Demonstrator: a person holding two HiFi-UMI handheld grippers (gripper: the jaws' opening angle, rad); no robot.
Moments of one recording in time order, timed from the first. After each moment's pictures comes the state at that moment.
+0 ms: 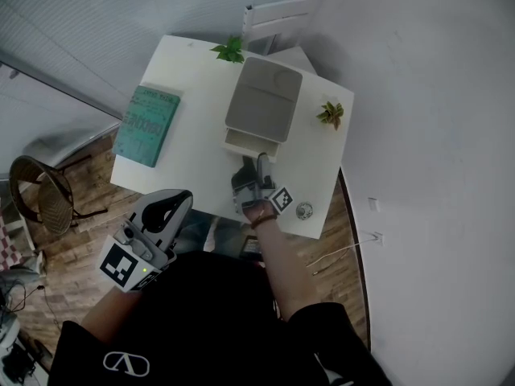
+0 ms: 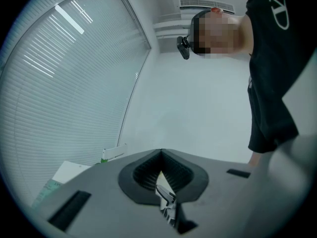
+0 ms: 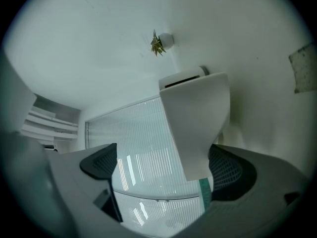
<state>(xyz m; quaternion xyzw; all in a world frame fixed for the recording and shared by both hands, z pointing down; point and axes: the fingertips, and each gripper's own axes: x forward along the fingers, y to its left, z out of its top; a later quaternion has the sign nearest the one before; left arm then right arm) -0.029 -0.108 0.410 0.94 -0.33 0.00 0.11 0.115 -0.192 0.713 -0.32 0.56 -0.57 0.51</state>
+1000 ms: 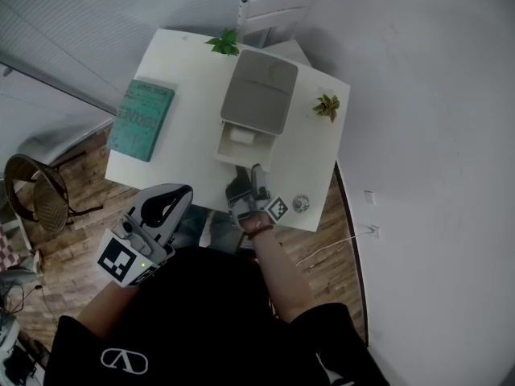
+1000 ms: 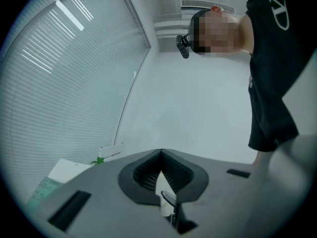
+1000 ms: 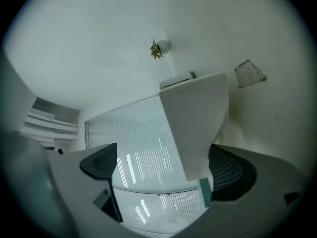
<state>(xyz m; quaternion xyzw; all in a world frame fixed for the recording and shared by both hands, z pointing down) -0.023 -0.105 0.413 0.94 -0.32 -0.01 0.11 0.106 -0.141 0.712 -0.31 0.55 -0.59 0.50</state>
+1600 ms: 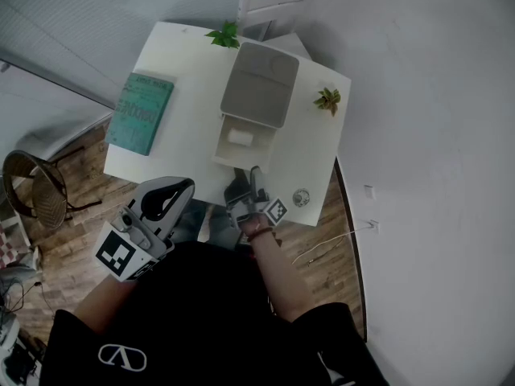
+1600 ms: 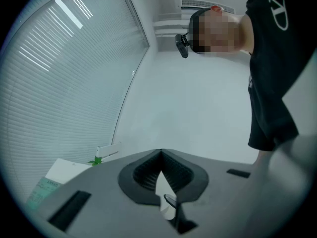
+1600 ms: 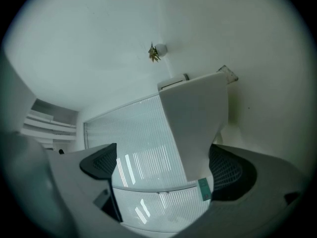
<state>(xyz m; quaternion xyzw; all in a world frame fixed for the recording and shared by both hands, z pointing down) -0.020 -0.106 0.416 0.95 -0.30 -0.01 0.11 0.101 -0.119 0.716 -0.31 0.54 -0.60 0.50</state>
